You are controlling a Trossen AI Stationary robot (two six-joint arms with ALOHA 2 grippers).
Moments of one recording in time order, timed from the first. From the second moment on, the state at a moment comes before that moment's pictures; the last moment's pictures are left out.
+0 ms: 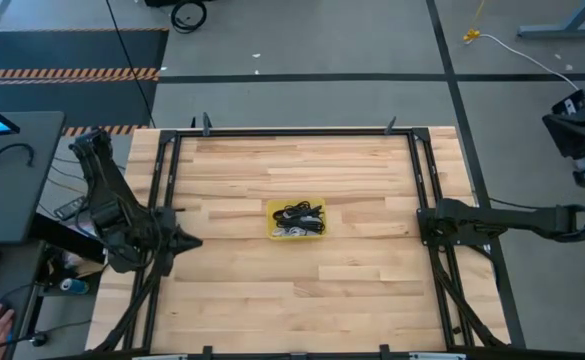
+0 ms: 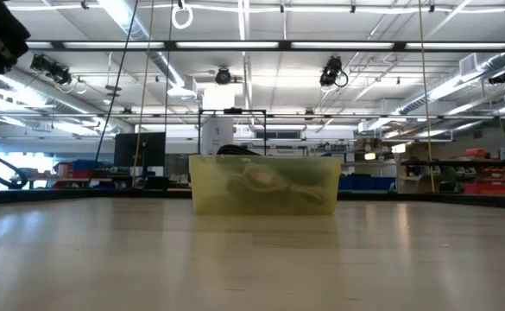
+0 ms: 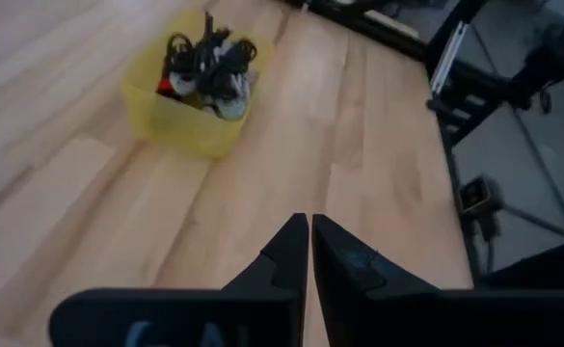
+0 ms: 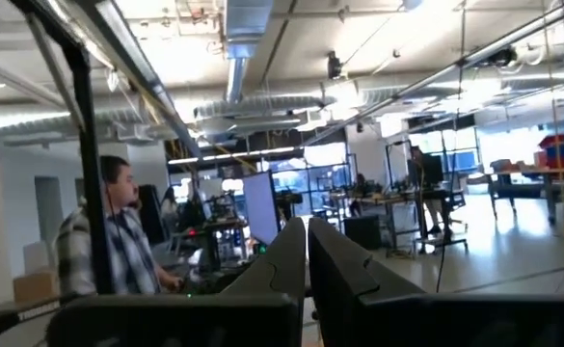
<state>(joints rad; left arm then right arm) -1.08 0.61 0.58 -0.76 -0.91 -1.13 -0.37 0.49 1.72 -0.85 -0.15 0.18</state>
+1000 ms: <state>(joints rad) -1.08 0.30 0.58 -0.65 -1.41 -0.48 -0.33 0.49 1.69 -1.00 -0.44 0.04</state>
